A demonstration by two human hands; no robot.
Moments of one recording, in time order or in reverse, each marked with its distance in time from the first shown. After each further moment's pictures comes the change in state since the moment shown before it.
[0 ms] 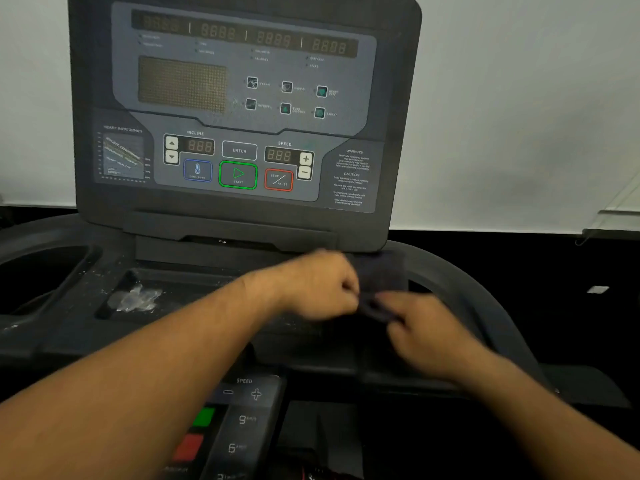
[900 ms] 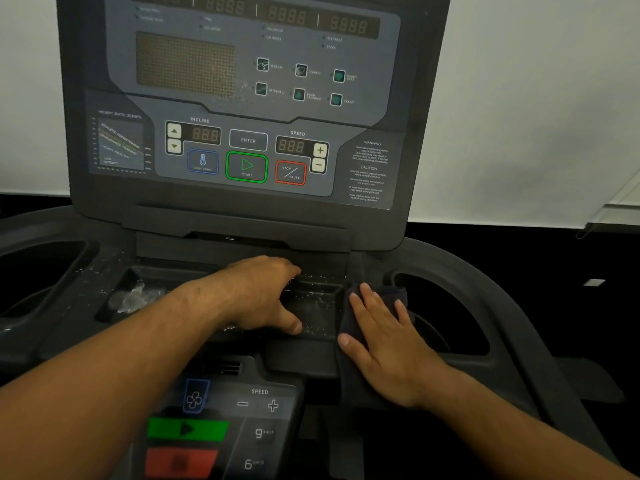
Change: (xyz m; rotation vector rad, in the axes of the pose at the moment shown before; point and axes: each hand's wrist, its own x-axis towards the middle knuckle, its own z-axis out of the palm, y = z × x) left_hand -0.029 -0.082 -0.001 0.128 -0.108 -0.295; right_hand 0.017 -0.027 0.052 -0.202 -0.321 0.191
